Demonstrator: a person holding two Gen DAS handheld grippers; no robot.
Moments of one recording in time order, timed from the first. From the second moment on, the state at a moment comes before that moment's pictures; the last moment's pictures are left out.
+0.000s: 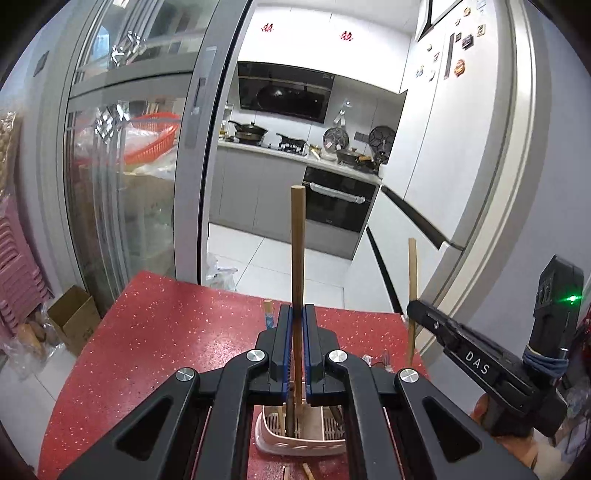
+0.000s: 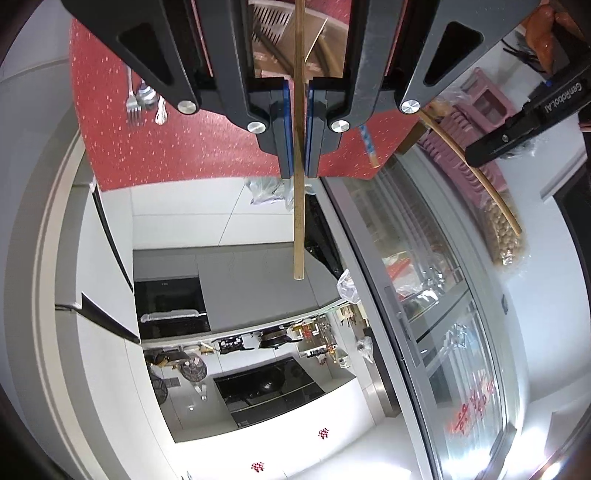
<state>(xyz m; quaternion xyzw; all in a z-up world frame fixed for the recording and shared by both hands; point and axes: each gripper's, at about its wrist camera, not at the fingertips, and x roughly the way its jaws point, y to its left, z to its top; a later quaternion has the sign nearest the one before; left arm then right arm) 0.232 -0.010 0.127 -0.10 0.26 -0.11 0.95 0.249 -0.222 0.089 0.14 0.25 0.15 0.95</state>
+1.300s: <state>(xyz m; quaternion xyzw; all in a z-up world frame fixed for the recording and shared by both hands) 0.257 -0.035 0.019 -0.04 0.33 -0.08 0.94 0.241 -0.240 0.019 0.12 0.24 0.14 0.95</state>
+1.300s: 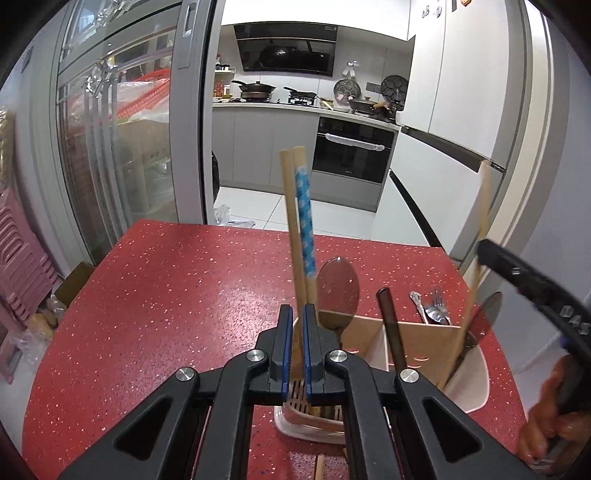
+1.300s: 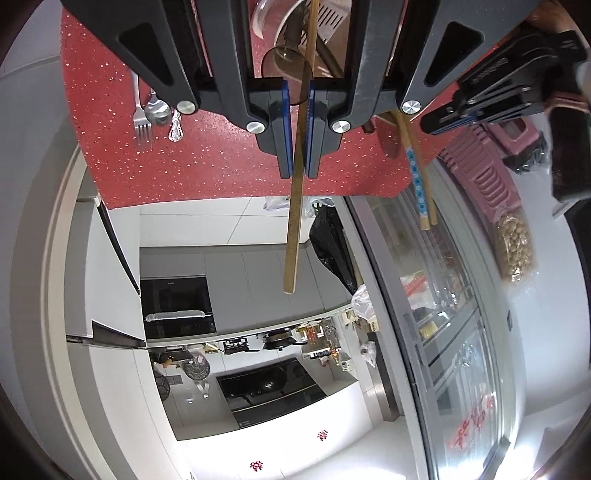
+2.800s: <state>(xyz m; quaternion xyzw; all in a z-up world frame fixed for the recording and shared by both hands) 0.160 -0.008 -0.005 -0.02 0.39 -0.04 0.92 0.126 -0.227 0.013 0.13 0.33 0.16 0.92</state>
